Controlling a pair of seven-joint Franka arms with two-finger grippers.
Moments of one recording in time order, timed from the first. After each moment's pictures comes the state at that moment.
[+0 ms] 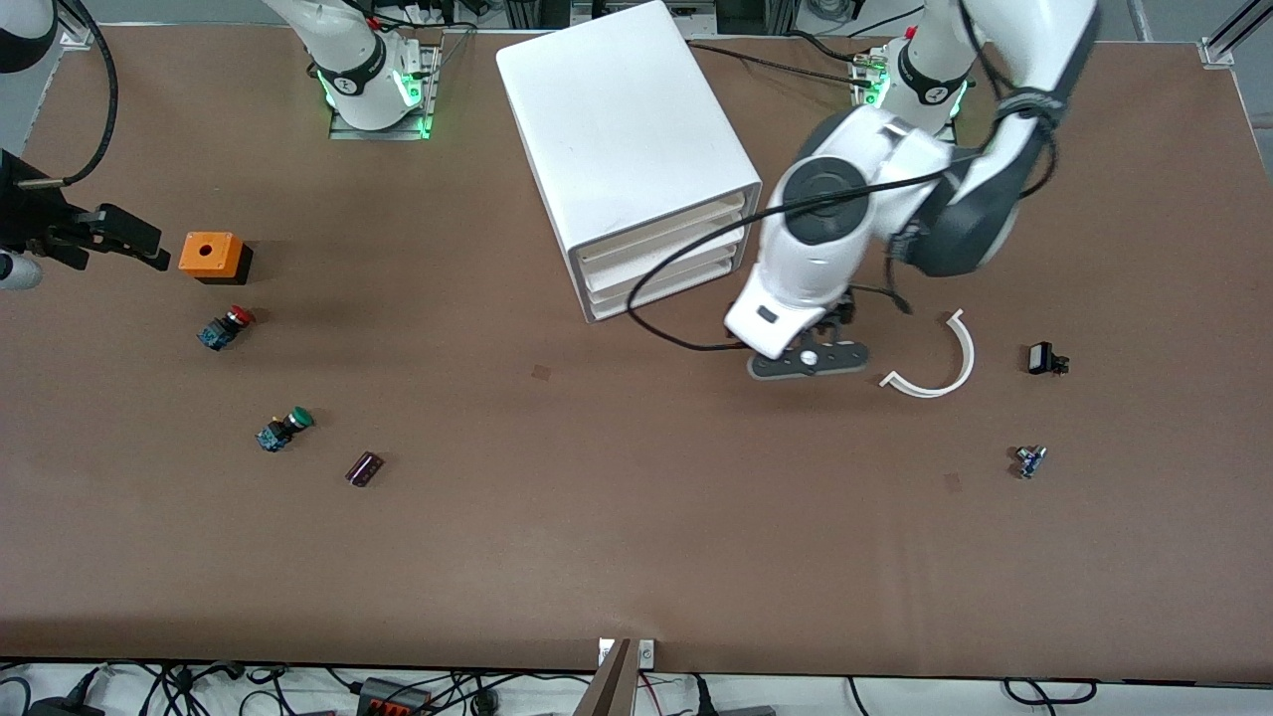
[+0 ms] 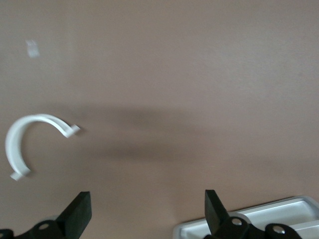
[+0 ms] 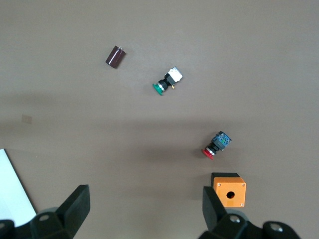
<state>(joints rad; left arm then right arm) -0.14 0.46 -0.44 -1.44 0.24 1.74 -0.65 -0.05 0.01 -0.02 -1.69 0.01 1.68 -0.06</state>
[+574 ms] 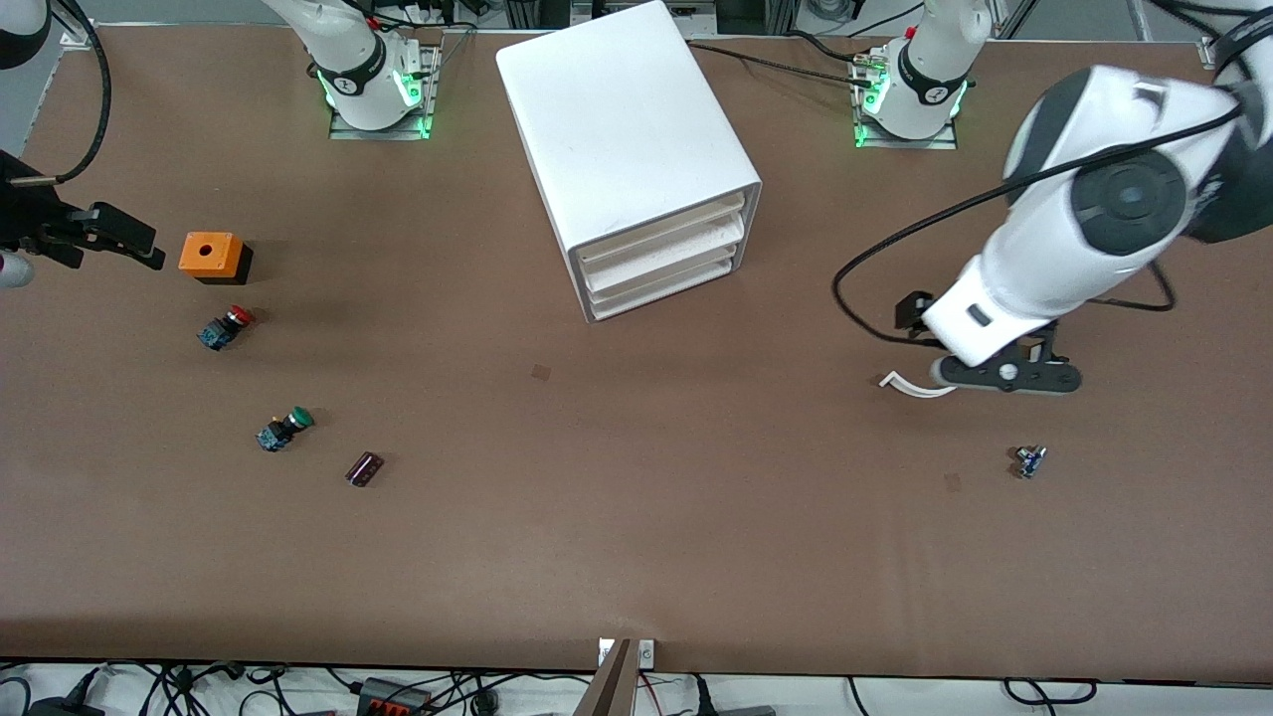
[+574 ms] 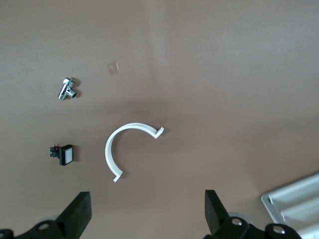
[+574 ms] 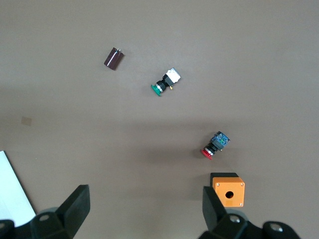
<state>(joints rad) 0.11 0.32 -0.43 -1.41 0.19 1.55 -0.21 -0.05 0.00 -0.02 -1.69 0.01 1.68 -0.05</state>
